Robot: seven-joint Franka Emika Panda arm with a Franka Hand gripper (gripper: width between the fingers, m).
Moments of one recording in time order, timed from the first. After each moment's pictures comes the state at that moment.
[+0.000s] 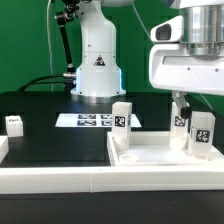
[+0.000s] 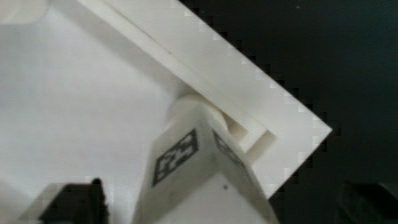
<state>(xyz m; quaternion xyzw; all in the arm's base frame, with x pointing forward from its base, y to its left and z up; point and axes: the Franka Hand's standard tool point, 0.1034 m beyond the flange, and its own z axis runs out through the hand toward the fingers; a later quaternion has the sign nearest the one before) 0.623 0.127 0.089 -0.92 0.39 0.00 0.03</state>
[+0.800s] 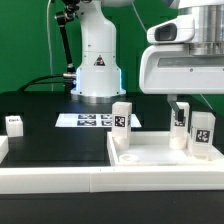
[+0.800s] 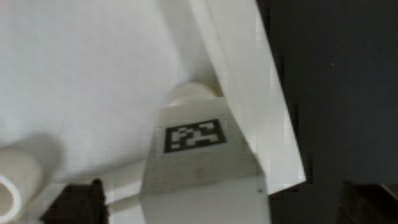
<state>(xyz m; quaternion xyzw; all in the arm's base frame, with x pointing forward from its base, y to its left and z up) 0.624 0.124 0.089 -0.99 0.13 -0.01 0.03</state>
